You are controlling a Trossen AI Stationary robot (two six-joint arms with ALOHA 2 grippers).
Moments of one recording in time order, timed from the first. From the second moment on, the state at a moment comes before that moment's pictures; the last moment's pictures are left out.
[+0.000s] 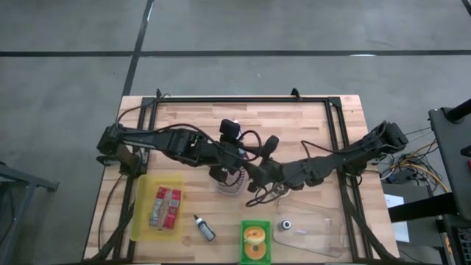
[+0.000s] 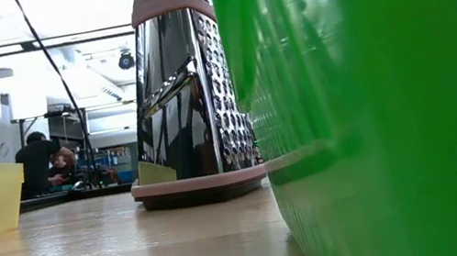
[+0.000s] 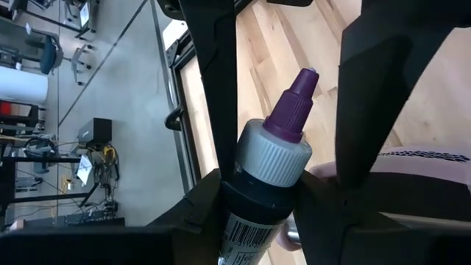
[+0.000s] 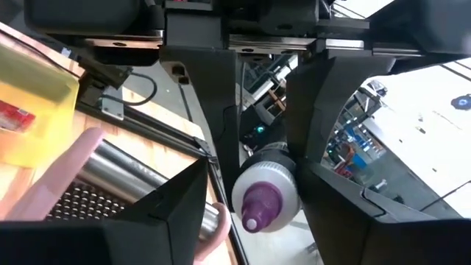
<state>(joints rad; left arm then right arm) -0.21 1.76 1.91 -1.02 -0.54 0.51 0.36 1.56 1.10 0.39 0.86 -0.65</state>
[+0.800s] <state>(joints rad) -0.21 1.77 1.91 -1.03 -0.53 0.50 0.37 1.56 1.11 0.35 0.90 -0.67</state>
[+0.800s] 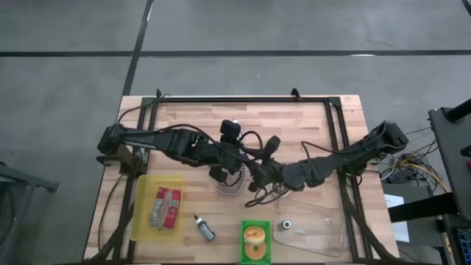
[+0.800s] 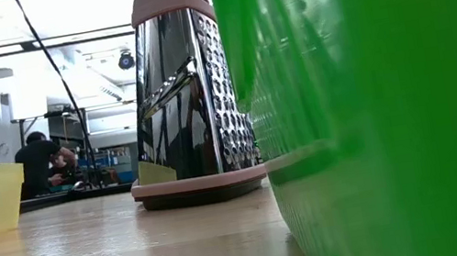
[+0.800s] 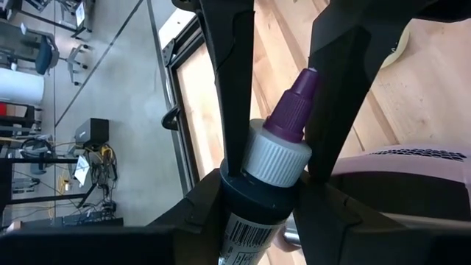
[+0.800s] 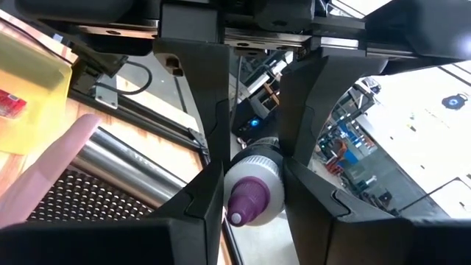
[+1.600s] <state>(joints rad) -0.21 1.76 1.91 -1.06 -0.52 0.51 0.37 1.56 1.10 0.34 0.93 -0.68</state>
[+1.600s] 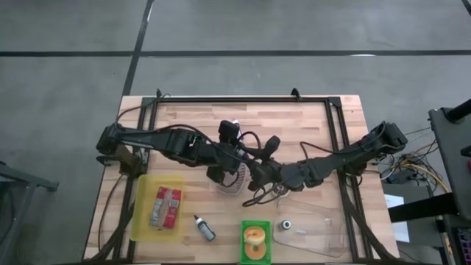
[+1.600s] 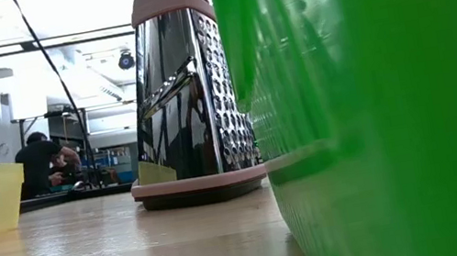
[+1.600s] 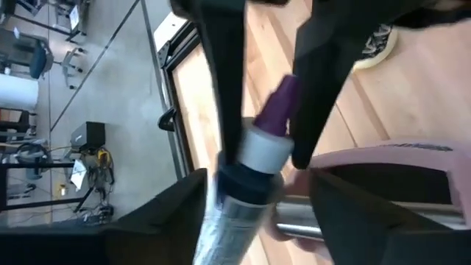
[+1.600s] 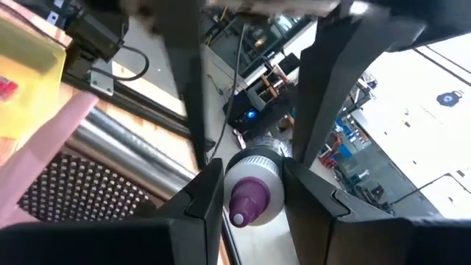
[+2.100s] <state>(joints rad) -0.21 1.61 1.91 -1.17 -0.59 0.42 0.37 1.56 1.10 0.34 0.97 -0.68</state>
